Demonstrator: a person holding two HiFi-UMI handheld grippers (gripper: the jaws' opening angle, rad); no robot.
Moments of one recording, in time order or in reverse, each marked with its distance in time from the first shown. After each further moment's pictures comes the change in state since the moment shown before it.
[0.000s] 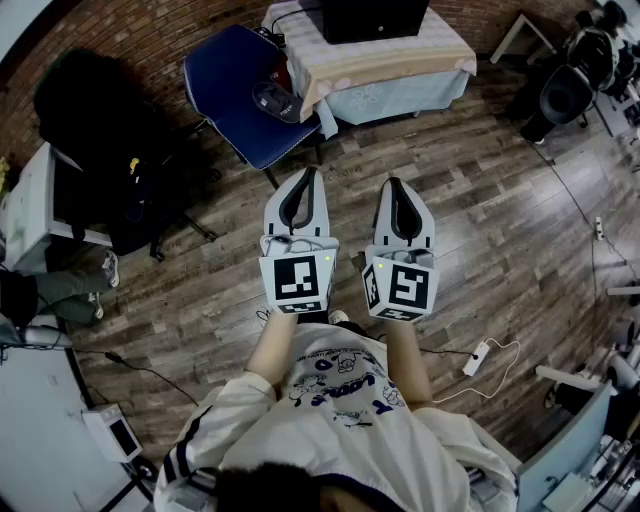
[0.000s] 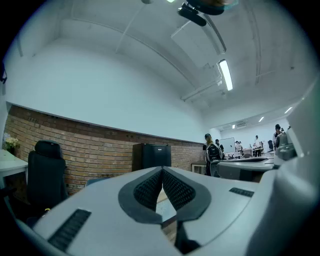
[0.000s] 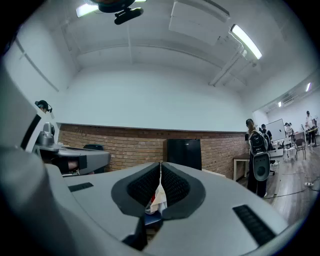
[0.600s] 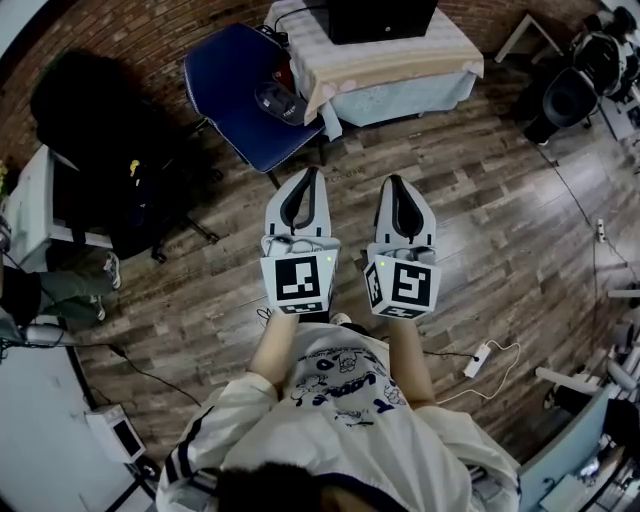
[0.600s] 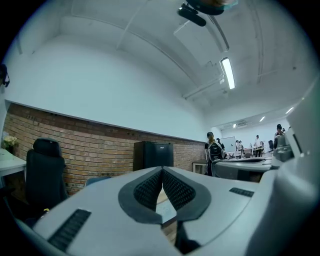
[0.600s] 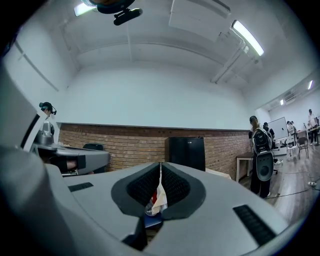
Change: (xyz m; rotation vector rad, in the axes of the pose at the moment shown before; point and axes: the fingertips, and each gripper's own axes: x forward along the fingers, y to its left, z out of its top) left arm 0.034 0.025 -0.006 -0.006 0.017 0.003; right arm 0.045 0.006 -0.005 0.003 0.012 0.019
